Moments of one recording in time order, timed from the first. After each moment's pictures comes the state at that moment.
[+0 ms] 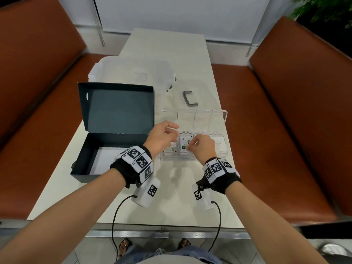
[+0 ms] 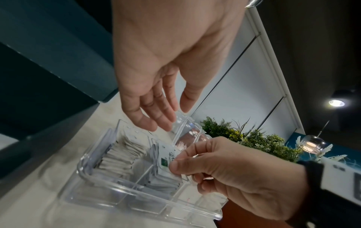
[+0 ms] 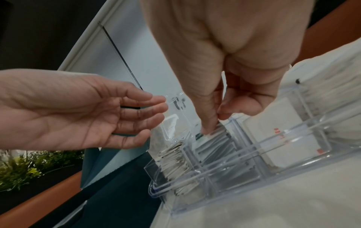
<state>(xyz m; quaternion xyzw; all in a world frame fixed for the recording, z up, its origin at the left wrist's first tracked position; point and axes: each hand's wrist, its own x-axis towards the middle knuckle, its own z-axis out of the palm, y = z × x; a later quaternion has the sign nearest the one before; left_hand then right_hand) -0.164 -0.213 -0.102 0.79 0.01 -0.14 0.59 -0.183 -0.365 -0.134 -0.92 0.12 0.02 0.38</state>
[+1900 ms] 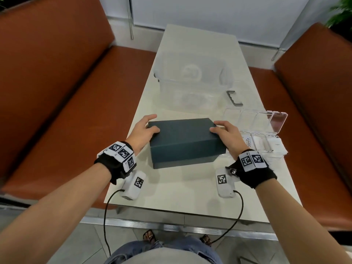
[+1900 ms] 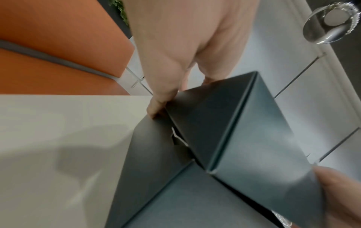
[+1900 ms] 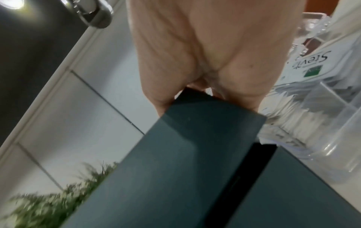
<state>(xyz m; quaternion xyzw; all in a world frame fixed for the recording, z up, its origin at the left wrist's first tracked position) -0.152 0.040 -0.143 0.74 0.07 -0.10 0.66 -0.163 -0.234 -0.126 -0.82 0.17 0.03 0.55</state>
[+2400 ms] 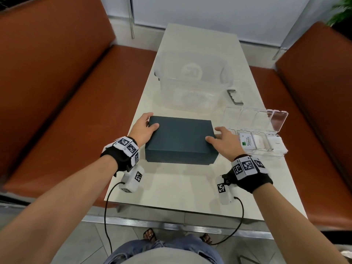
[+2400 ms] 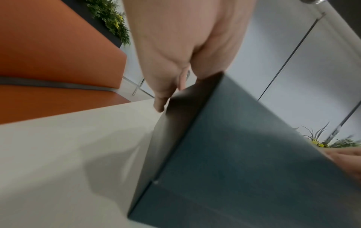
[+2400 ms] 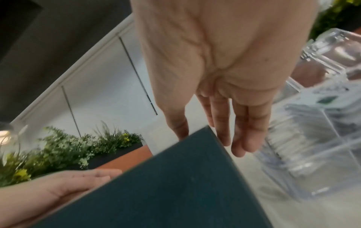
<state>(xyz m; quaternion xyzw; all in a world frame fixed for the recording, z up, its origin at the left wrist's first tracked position) -0.139 0.044 -0.152 0.83 0.05 -0.07 0.54 -0.183 -0.225 -0.126 -0.92 0.13 0.07 0.37</state>
